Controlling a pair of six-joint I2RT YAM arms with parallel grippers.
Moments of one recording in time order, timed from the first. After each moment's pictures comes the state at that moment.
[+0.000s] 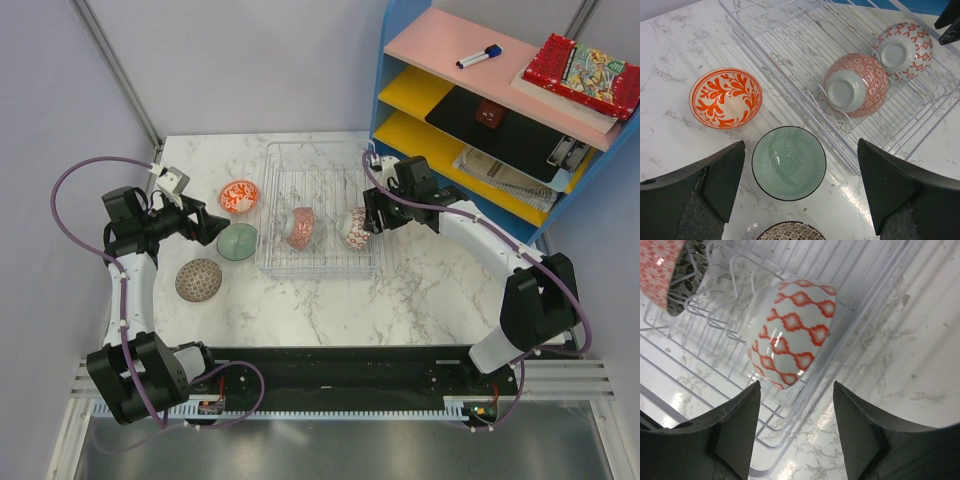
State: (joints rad) left arm 0.37 1.15 0.89 -0.30 1.02 0.38; right arm 0.43 1.58 1.22 -0.47 -0.26 0.08
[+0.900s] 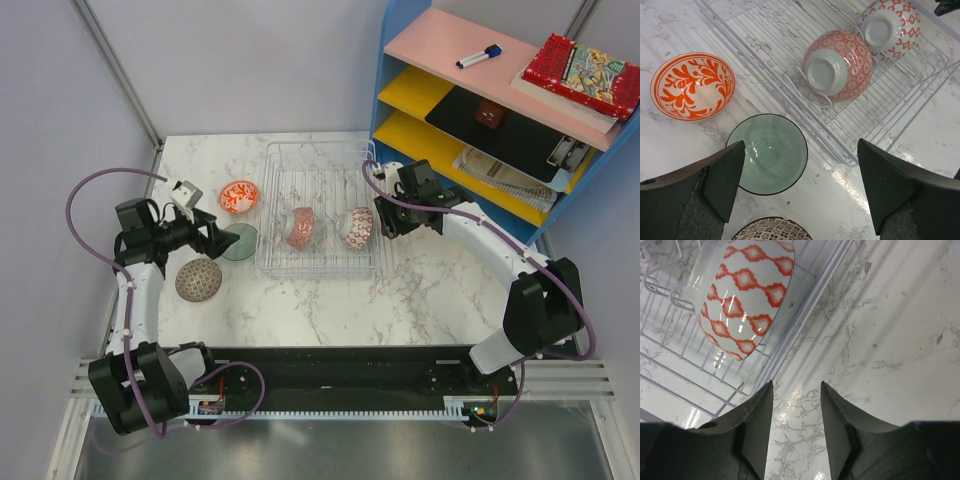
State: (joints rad) left arm 0.33 1.09 0.80 -0.33 1.02 0.43; right arm 0.42 1.53 1.22 -0.60 -0.11 -0.04
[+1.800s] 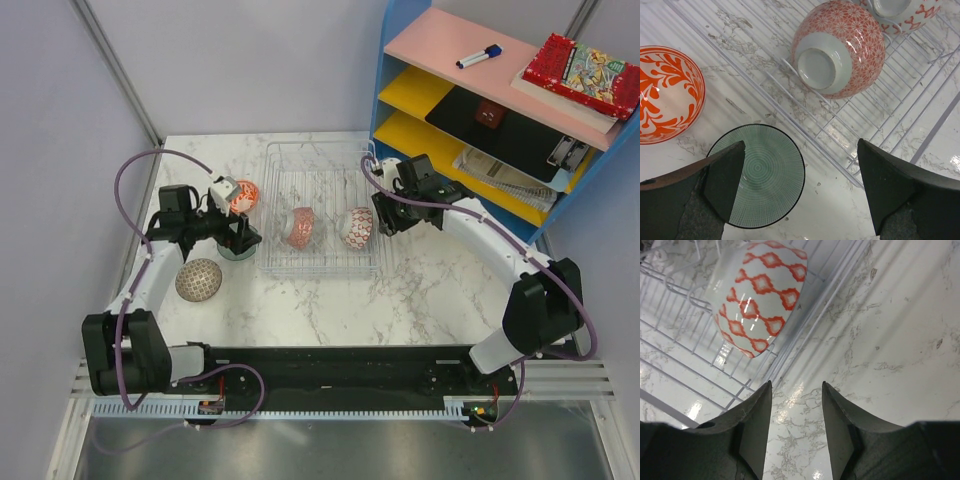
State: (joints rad) left arm 0.06 1.27 0.85 -0.32 0.80 0.45; right arm 0.42 1.55 1.27 -0.66 -0.12 -0.06
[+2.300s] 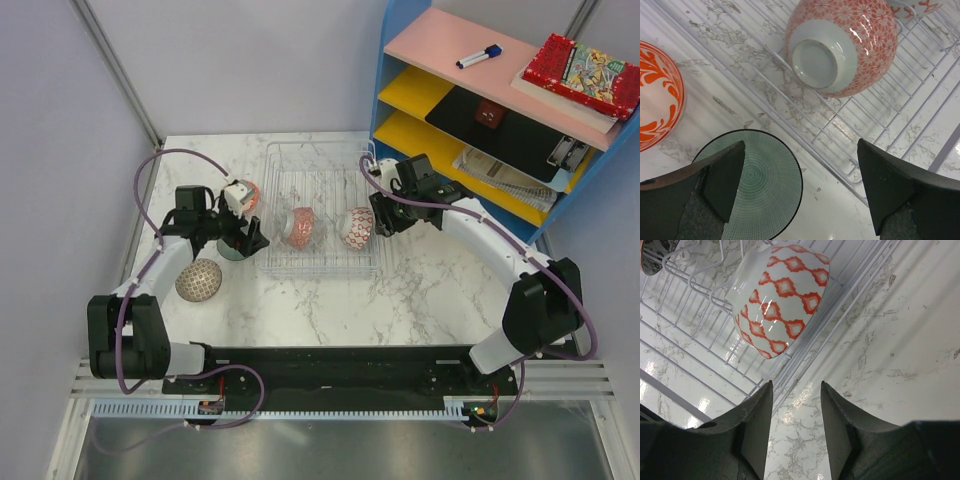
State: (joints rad) left arm -0.01 1.35 0.85 -0.27 0.71 0.45; right arm 0.43 1.54 1.28 -0.66 -0.19 -0.06
